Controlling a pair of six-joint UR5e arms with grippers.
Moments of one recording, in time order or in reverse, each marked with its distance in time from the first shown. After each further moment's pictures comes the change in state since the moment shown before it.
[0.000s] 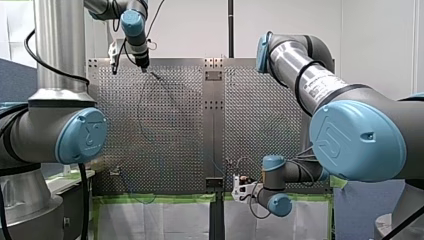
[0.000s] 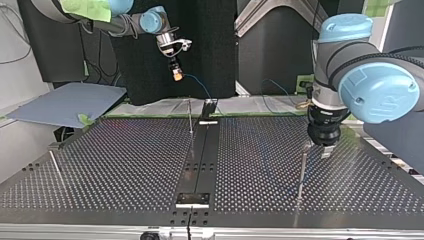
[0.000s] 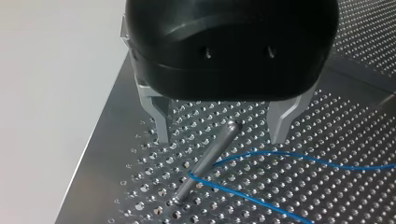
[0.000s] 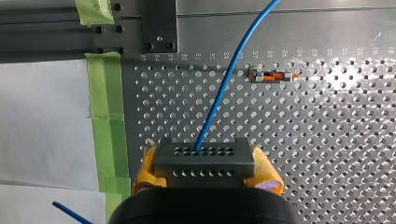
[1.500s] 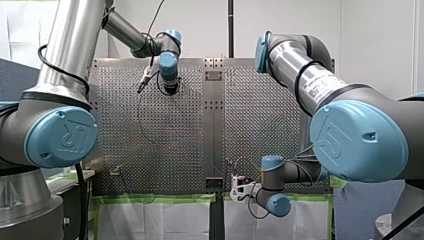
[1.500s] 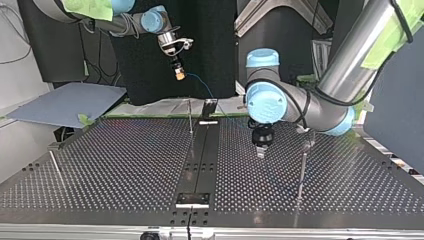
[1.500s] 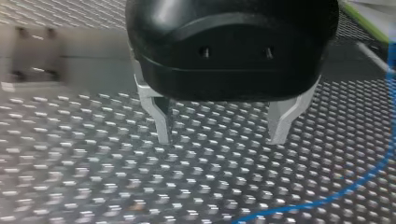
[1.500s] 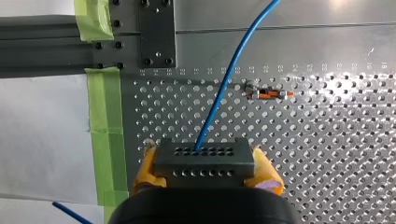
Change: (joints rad) left arm -0.244 -0.291 0.000 0.343 -0.205 0.465; right arm 0.012 0.000 0.000 -0.008 -0.018 0.003
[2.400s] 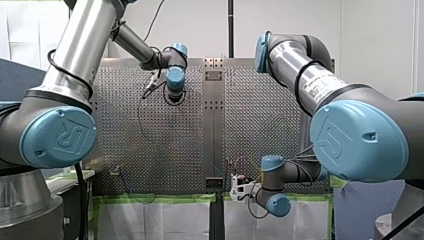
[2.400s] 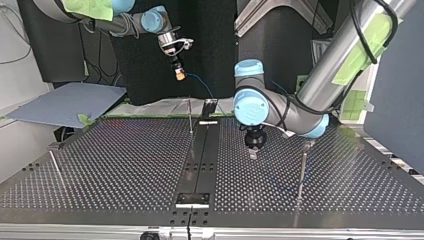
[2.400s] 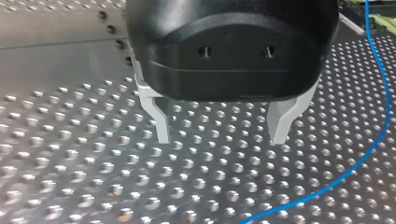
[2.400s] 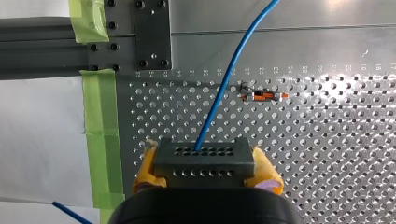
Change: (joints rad) left arm -0.025 -0.111 0.028 0.127 -0.072 0.157; right arm 0.001 0.000 0.000 -0.012 -0.002 0.001
